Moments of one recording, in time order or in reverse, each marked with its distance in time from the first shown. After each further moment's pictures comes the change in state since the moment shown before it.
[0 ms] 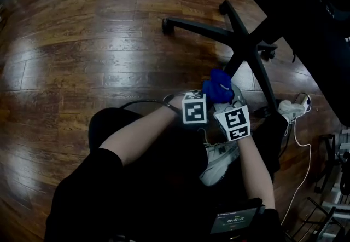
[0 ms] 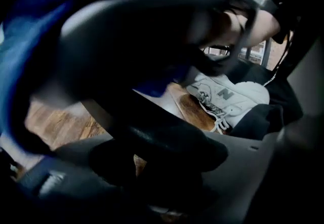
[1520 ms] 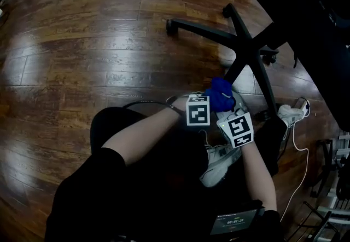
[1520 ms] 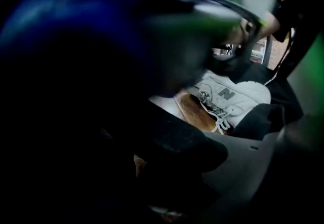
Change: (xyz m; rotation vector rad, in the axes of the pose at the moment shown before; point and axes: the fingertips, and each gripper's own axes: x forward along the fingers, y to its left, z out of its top) left arm 0.002 0.000 0.002 0.002 -0.004 0.015; right arm -0.012 0.017 -0.005 -0.017 0.005 0.081
